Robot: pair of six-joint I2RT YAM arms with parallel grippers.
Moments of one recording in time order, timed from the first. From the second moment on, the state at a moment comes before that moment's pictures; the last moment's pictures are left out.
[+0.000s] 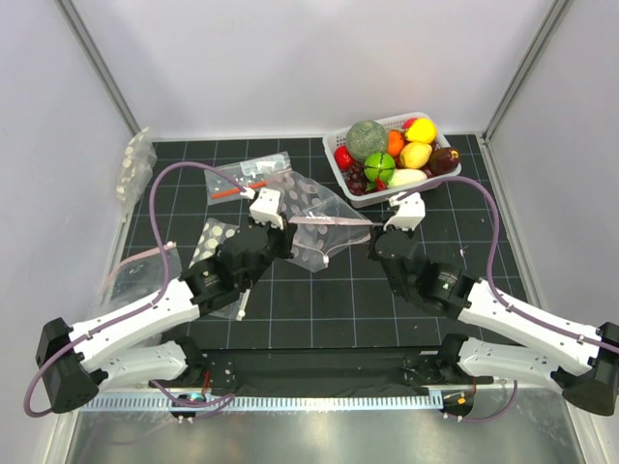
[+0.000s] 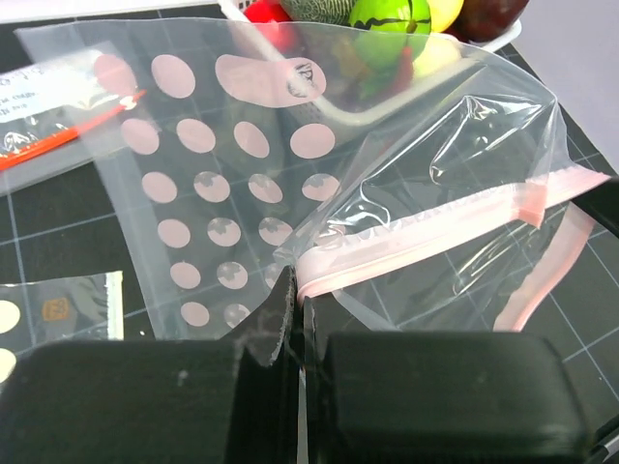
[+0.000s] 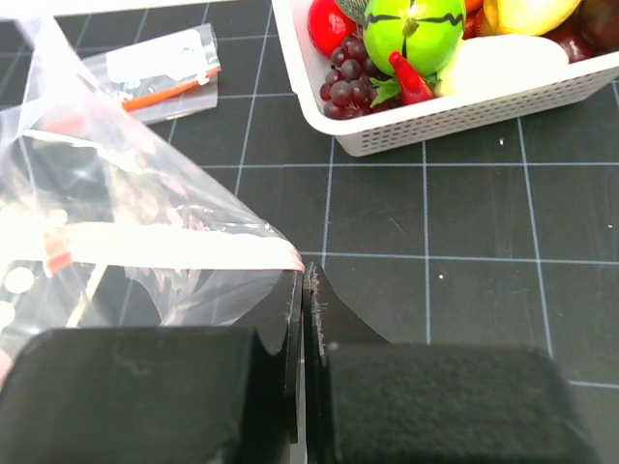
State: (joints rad) left arm -0.95 1.05 0.83 -0.02 -0.48 -0.33; right arm 0.99 0.95 0.84 -0.31 0.84 0.49
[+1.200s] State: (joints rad) left arm -0.98 1.25 1.09 -0.40 -0.49 -0.26; right arm 0.92 1.28 0.72 0.12 0.38 0.42
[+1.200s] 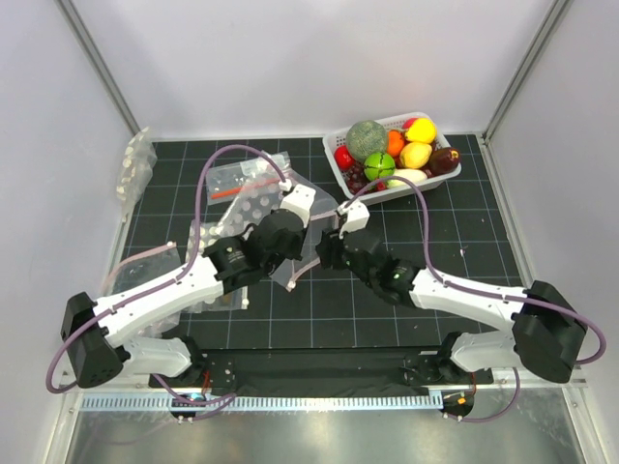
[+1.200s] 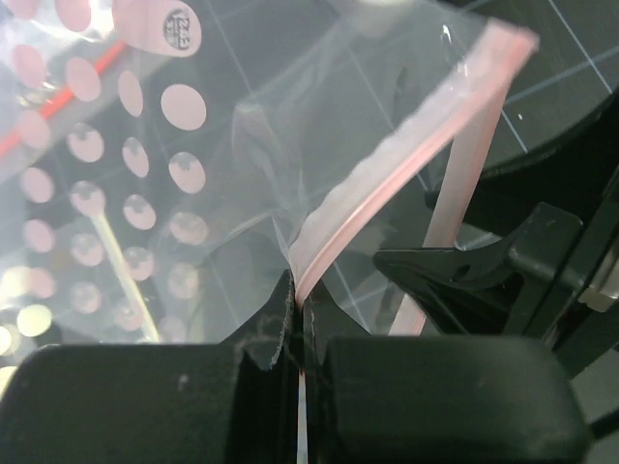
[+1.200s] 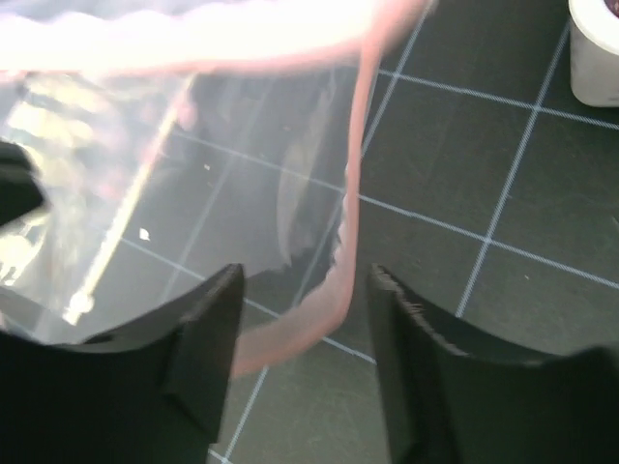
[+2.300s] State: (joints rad) left arm -0.98 1.25 1.08 -0.42 -0.53 -0.28; right arm 0.85 1.17 0.62 0.16 0.47 0.52
